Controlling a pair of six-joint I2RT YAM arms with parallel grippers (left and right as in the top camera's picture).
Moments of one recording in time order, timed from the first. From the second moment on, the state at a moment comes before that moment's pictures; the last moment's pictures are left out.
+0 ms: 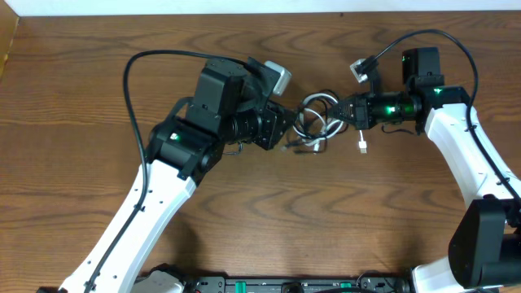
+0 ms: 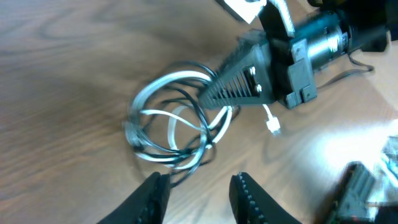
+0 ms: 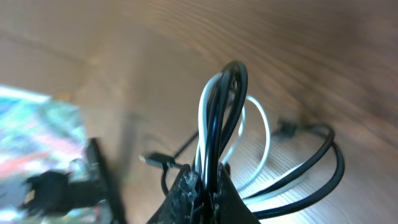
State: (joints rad) left arm -0.48 1.36 1.32 -0.67 0.44 -0.11; right arm 0.07 1.68 1.26 -0.67 -0.99 -0.13
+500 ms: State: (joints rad) left arm -0.48 1.57 1.32 -0.69 0.70 0.01; right arm 0.06 1.68 1.26 -0.59 -1.28 -0.15
